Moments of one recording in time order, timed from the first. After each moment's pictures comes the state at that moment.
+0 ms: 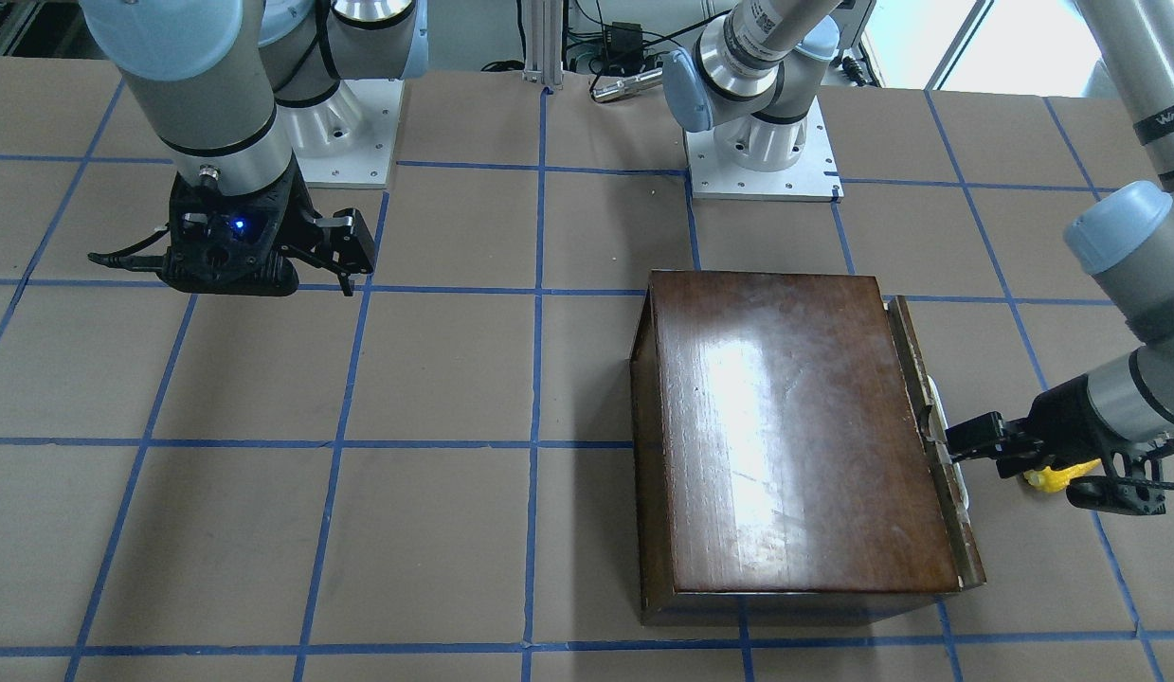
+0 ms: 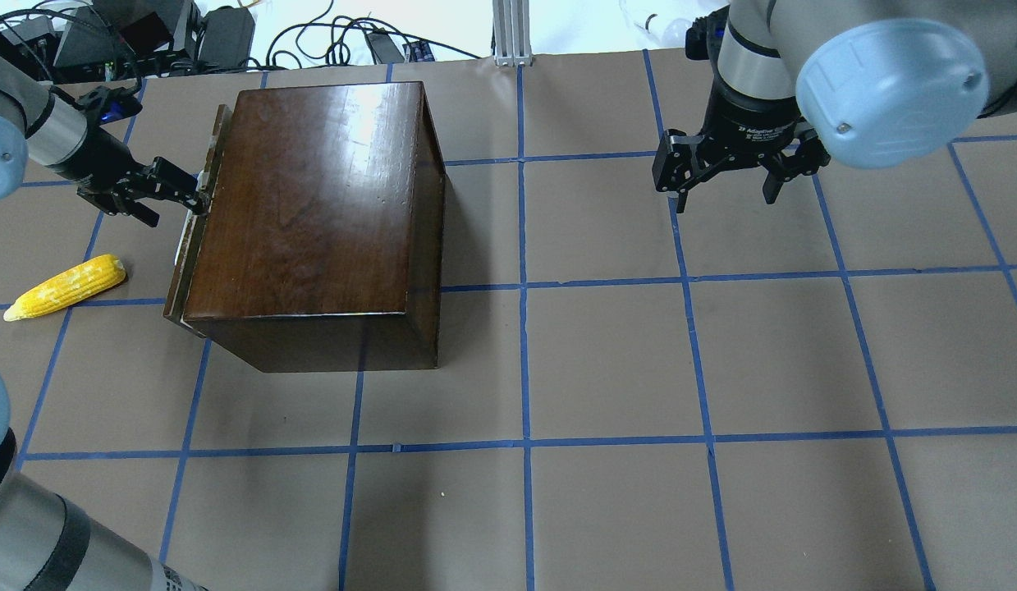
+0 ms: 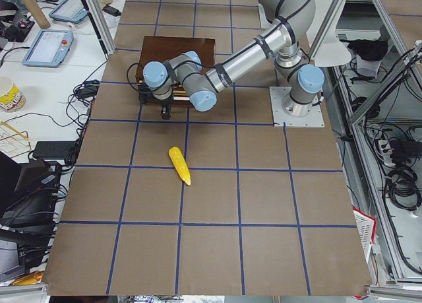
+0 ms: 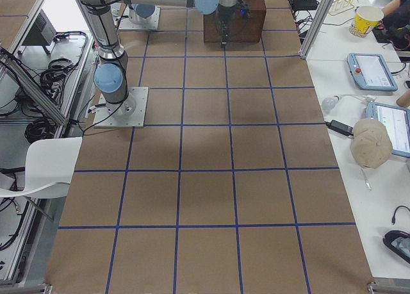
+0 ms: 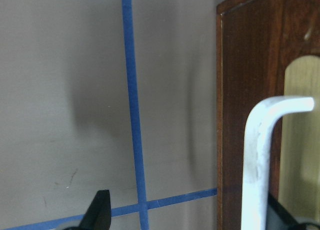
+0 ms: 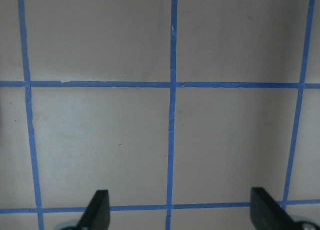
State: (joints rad) left arm -1.09 -2.01 -1.54 -1.28 1.36 0.53; right arm 1.65 -1.48 1.58 -1.62 -1.64 0.06
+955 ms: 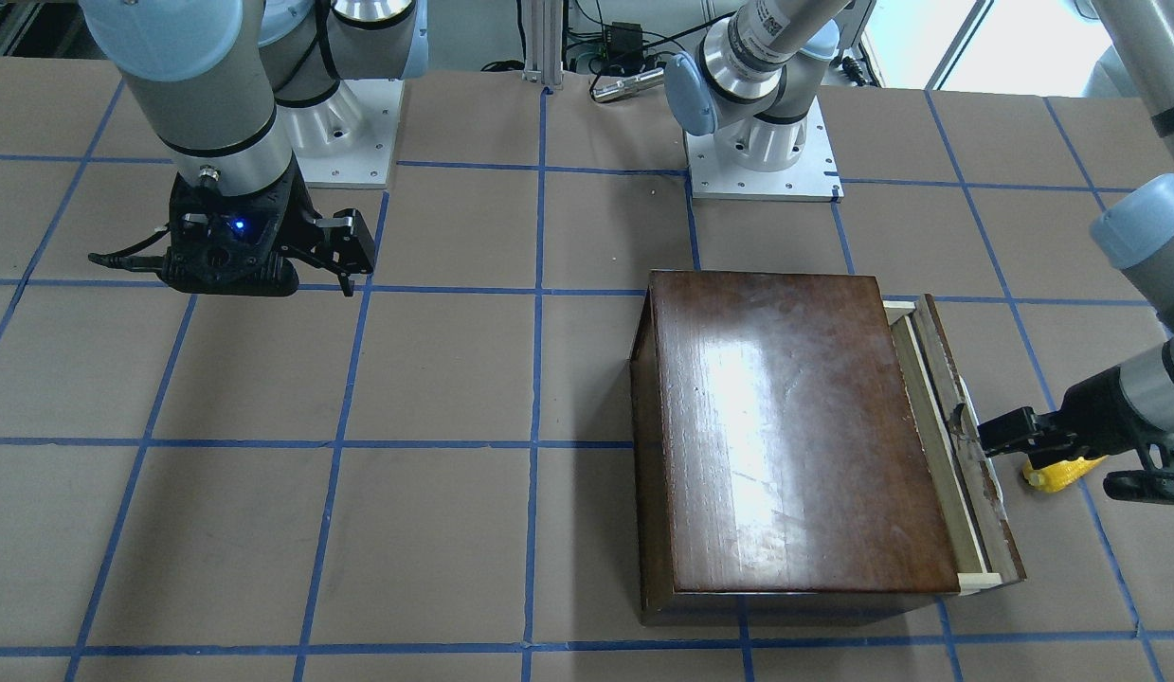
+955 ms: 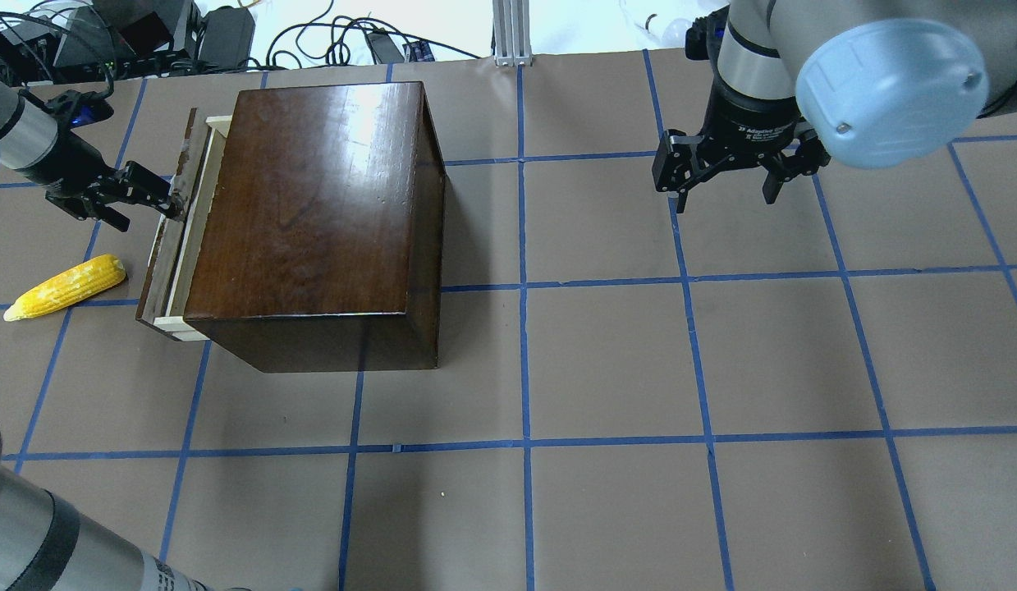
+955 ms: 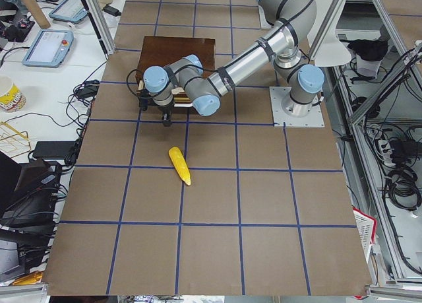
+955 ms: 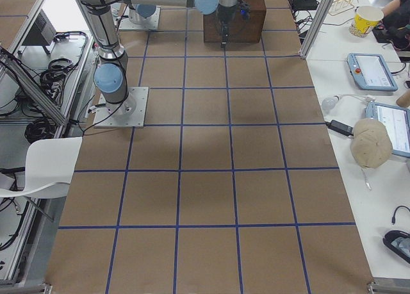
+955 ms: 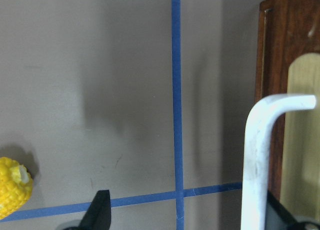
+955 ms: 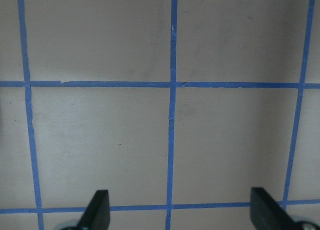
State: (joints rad) left arm -1.04 -2.01 -1.54 -1.29 1.38 0.54; right arm 1.65 -1.48 1.58 -1.62 -1.64 0.06
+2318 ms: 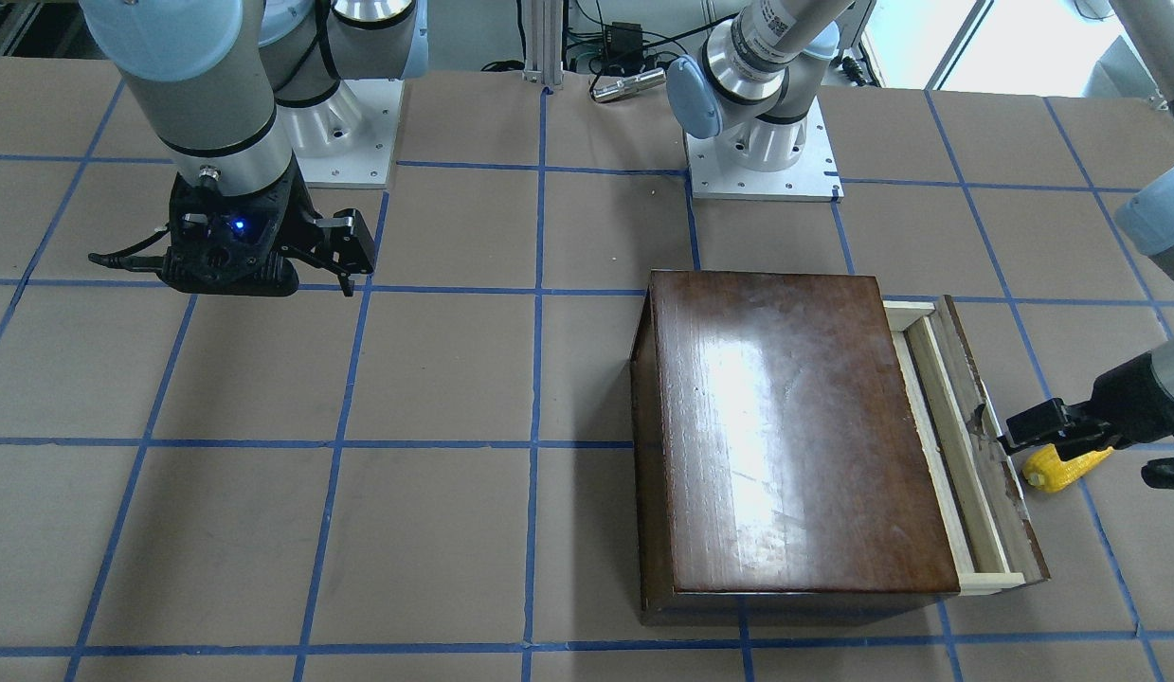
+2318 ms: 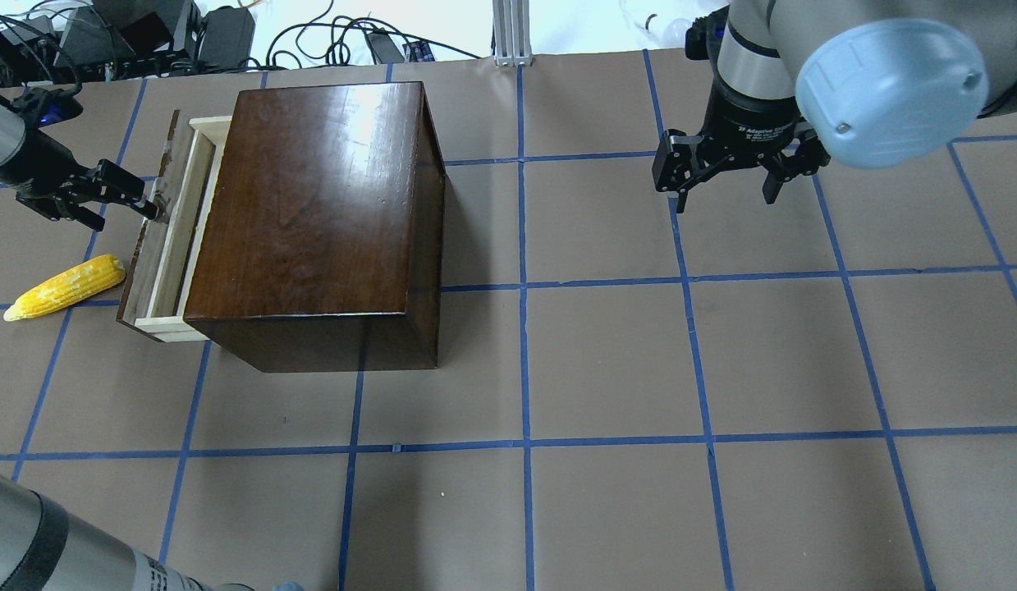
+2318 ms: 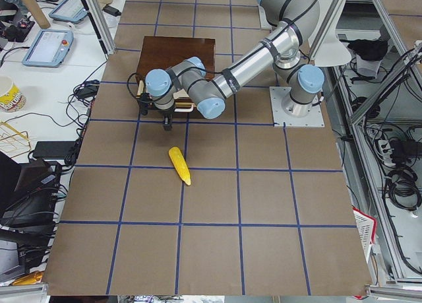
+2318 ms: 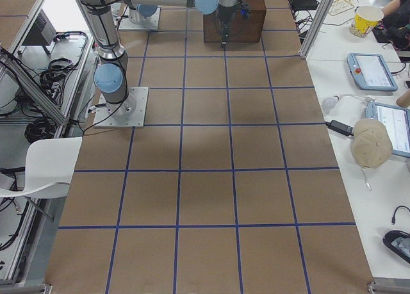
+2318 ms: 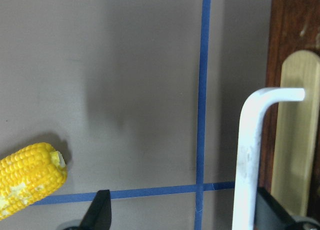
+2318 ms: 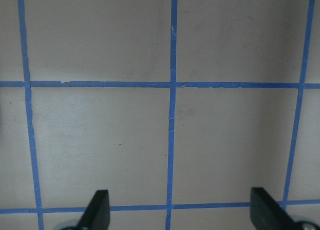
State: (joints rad) left arm -1.00 -1.99 -1.53 -1.29 1.38 0.54; right arm 1.65 -1.48 1.58 -1.62 -1.64 0.06
